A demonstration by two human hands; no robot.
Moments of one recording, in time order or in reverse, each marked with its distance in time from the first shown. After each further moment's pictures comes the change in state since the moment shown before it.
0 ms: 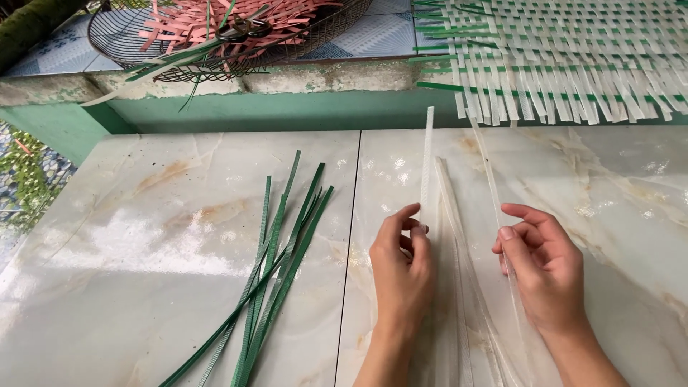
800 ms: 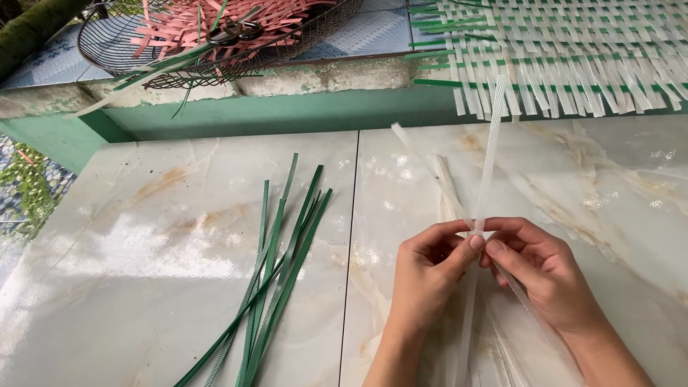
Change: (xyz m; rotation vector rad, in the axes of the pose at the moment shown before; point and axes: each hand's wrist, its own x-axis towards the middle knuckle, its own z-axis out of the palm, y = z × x) left_hand -0.003 0.003 0.009 -0.466 -0.393 -0.136; right_hand 0.008 0.009 -0.013 0.163 -0.339 0.076
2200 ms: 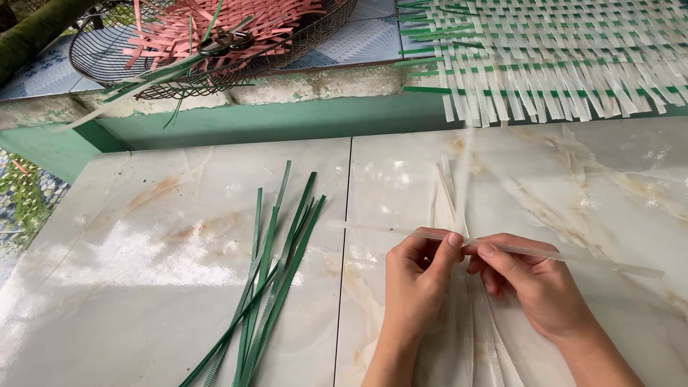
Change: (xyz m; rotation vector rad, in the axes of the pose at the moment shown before) left_hand 0.001 -0.001 -0.001 0.168 0.111 0.061; right_hand 0.000 0.000 0.002 -0.005 0.048 0.070
